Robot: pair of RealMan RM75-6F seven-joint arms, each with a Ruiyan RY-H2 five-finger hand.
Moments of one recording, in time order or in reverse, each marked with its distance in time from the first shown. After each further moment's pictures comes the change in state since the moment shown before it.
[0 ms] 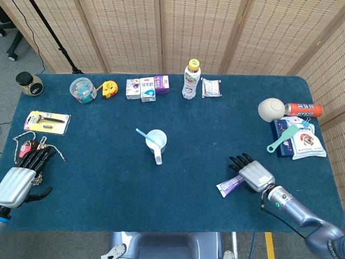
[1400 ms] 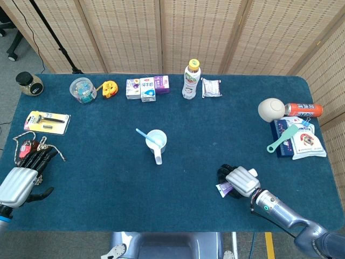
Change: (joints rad) left arm -0.006 -0.005 0.001 -0.008 -0.012 -0.016 0.022; right arm 0.006 -0.175 -0.074 0.180 -0.140 0.132 0.264
